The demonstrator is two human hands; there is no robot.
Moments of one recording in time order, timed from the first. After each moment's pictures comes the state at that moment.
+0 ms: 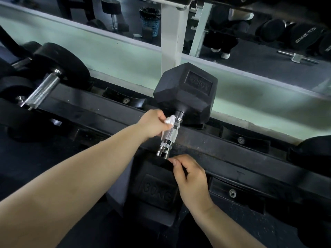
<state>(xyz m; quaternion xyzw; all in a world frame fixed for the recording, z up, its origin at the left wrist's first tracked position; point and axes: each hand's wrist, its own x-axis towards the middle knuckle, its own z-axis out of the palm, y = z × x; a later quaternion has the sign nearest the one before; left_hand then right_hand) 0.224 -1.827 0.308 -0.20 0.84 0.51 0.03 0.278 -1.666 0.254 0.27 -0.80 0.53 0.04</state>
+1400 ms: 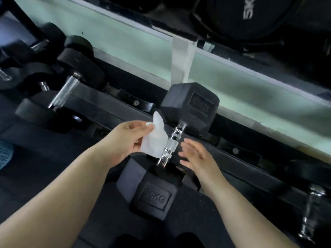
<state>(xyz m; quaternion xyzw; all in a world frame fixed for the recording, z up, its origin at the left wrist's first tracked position) 0.295 -1.844 0.411 -0.30 0.57 0.76 0.04 0.231 -1.665 0.380 0.08 -0.73 0.58 -0.35</state>
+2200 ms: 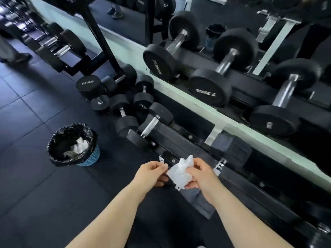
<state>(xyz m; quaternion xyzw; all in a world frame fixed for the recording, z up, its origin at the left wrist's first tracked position) 0.447 -1.909 0.611 -0.47 0.57 0.68 0.00 0.339 -1.798 0.616 0.08 -0.70 0.52 -0.48</state>
